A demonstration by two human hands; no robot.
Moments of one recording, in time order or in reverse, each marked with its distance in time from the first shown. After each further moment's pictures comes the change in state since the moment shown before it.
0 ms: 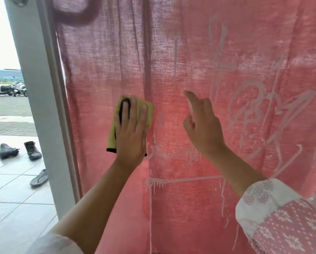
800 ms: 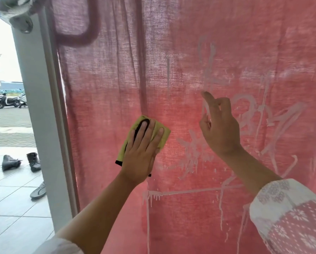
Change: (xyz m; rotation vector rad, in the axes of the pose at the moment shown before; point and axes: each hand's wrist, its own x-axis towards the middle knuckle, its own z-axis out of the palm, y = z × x) left_hand -0.005 0.017 0.008 0.122 -0.124 0.232; right_hand 0.017 0.038 -0.034 -0.101 0.122 -0.036
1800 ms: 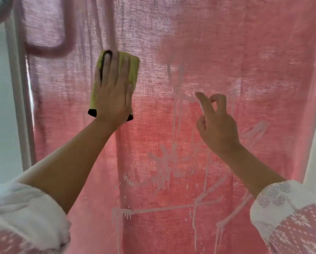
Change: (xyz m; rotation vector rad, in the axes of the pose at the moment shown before) left_hand 0.173 -0.035 -0.045 0.032 0.289 -0.223; right_hand 0.033 0.054 -0.046 -0.162 -0.090 -0.018
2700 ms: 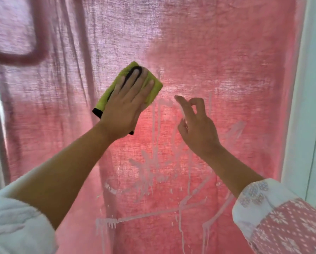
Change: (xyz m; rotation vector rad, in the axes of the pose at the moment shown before) left_hand 0.014 0.055 0.016 -0.066 -0.130 0.452; right_hand 0.000 0.014 -0.003 0.103 0.024 -0.018
